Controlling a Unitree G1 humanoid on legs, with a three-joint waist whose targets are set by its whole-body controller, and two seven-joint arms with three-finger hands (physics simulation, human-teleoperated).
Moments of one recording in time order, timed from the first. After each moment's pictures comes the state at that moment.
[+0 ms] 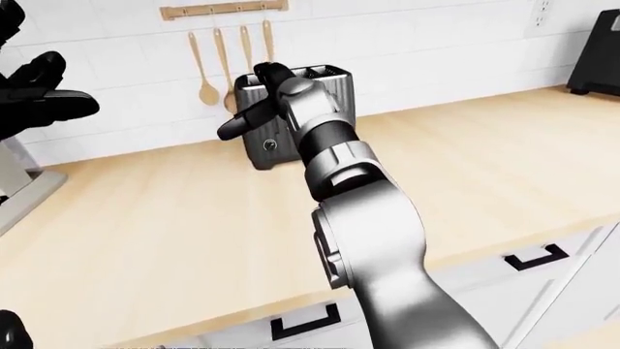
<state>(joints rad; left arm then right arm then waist) -0.77 0.72 0.41 -0.35 -0.81 1.13 0.29 -1.59 -0.02 -0.11 1.34 -0.15 0.41 0.28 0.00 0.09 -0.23</state>
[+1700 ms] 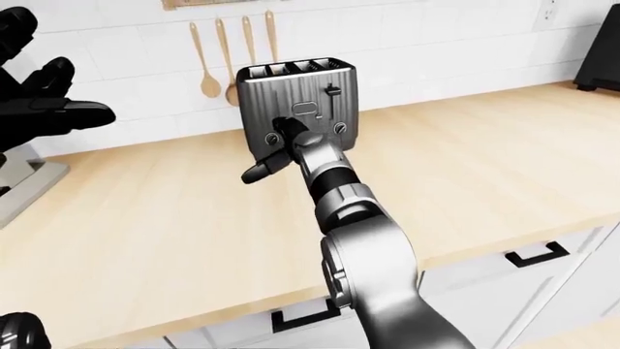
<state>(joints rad) -0.75 0.65 0.39 -0.39 -0.66 1.12 0.21 -1.37 0.00 -0.13 1.32 -0.23 0.38 0.28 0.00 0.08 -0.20</state>
